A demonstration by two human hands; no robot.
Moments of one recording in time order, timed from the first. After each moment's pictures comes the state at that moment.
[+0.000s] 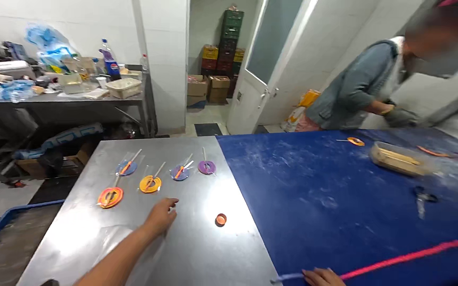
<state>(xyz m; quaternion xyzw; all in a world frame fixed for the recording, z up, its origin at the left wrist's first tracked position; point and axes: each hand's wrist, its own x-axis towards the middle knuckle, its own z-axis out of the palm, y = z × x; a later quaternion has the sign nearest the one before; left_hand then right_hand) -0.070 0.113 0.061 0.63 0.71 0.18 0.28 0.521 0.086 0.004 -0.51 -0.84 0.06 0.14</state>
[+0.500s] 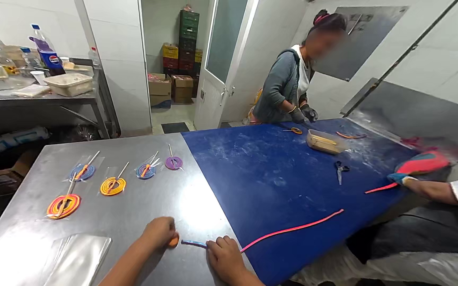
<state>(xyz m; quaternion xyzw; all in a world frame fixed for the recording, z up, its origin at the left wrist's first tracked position) 0.028 0.109 0.039 0.67 0.66 -0.03 0.35 0.320 0.064 -0.017 -0.45 -0.88 0.00 0.17</state>
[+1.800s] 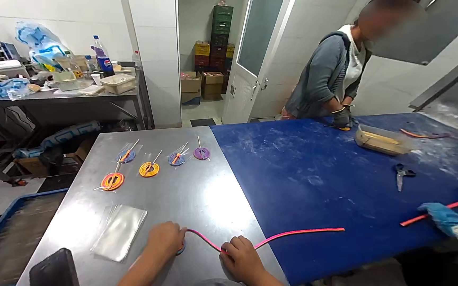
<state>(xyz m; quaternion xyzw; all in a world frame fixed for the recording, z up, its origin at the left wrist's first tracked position) 0.025 -0.003 0.084 0.60 0.76 -0.08 0.24 0.314 0.036 -0.030 -0.34 -0.91 0.01 0.23</state>
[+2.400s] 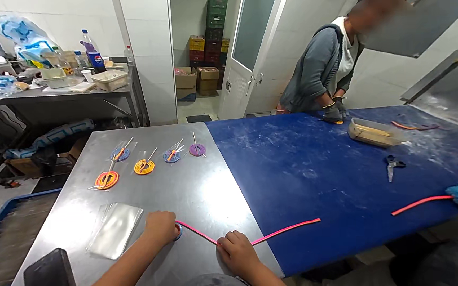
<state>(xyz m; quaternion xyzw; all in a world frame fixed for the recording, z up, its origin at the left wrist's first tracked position) 0.022 0.021 0.097 0.64 0.72 -0.19 0.19 0.314 0.036 -0.027 -0.34 -0.92 0.01 0.22</state>
